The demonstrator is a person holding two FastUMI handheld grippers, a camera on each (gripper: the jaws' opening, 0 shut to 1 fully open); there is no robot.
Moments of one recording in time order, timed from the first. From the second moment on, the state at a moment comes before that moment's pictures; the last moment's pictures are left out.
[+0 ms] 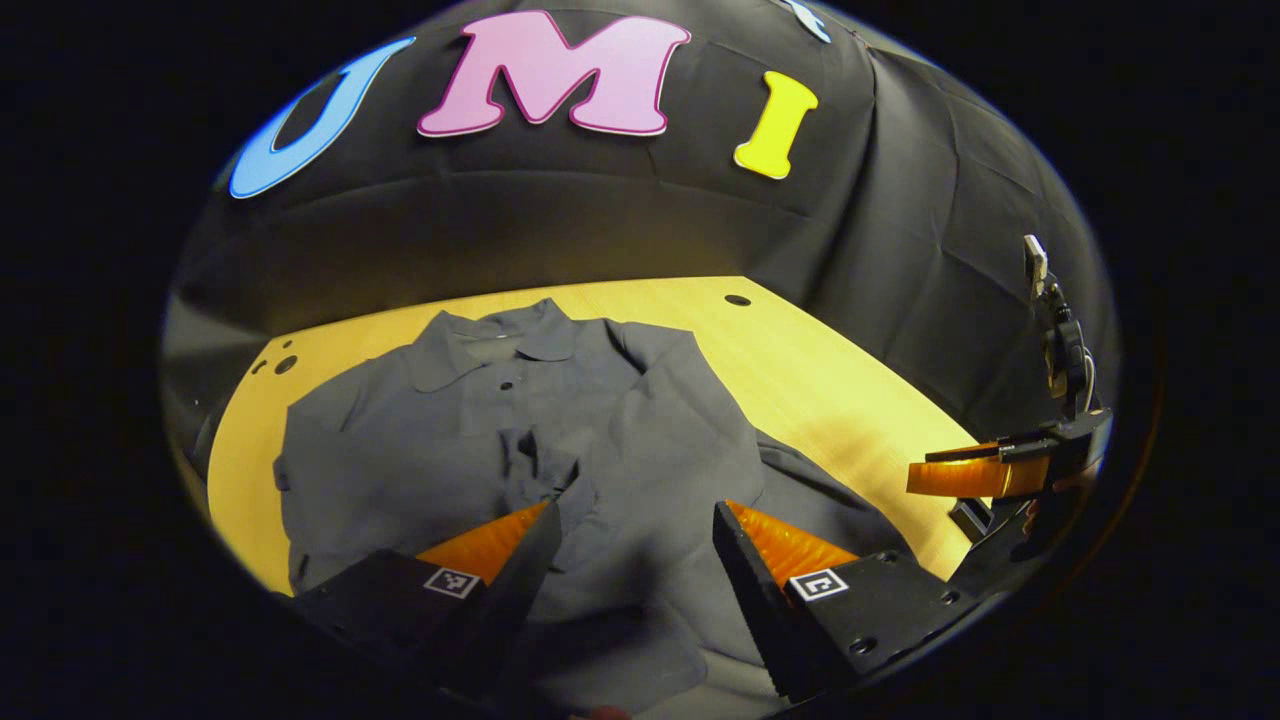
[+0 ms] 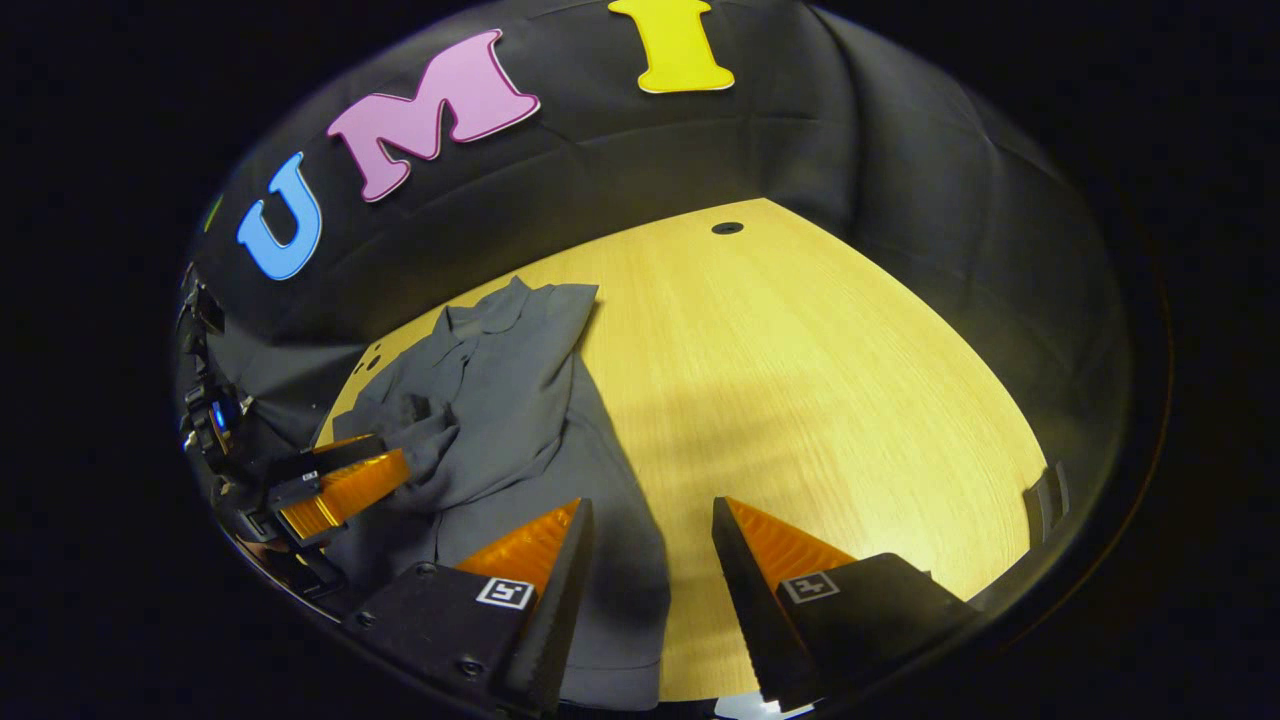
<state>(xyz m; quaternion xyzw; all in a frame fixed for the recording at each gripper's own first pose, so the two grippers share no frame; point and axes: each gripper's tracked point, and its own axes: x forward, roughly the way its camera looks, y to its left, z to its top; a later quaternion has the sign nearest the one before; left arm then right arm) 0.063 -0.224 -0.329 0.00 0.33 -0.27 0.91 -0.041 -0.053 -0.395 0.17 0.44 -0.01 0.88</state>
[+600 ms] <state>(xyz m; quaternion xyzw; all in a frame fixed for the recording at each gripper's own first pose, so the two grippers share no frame) -0.006 -0.075 -0.315 0.00 0.34 -0.20 0.92 -0.106 -0.016 -0.389 0.16 0.47 0.01 0.87</state>
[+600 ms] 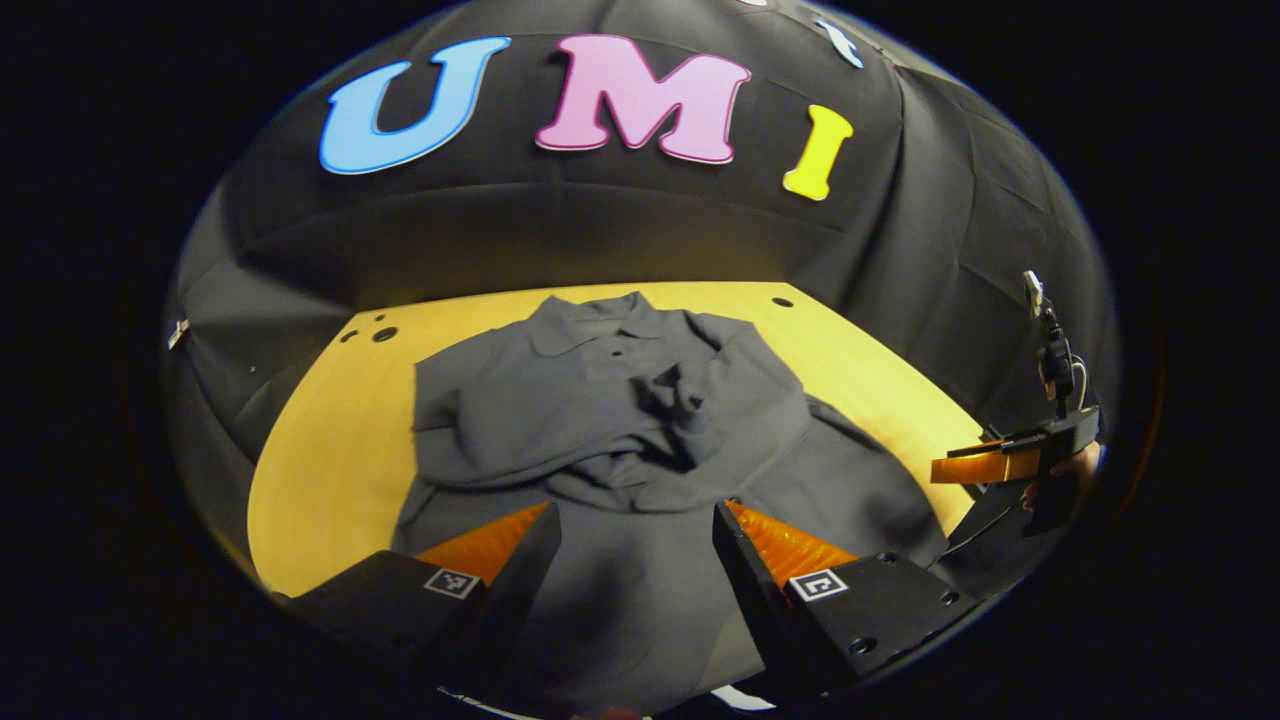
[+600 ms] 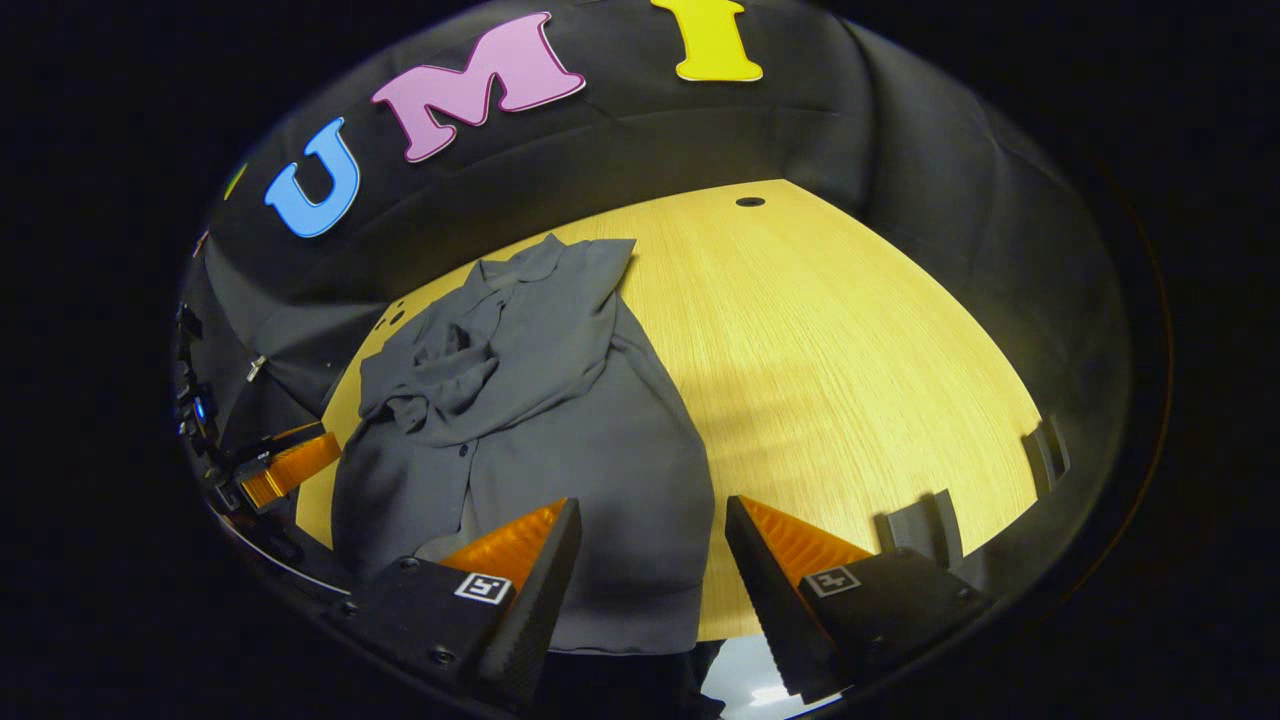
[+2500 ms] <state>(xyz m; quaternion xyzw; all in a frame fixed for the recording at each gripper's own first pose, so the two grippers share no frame) -0.063 0.028 -0.402 -0.02 0.48 -0.12 0.87 -0.129 0.035 -0.427 0.11 0.50 0.03 0.86</state>
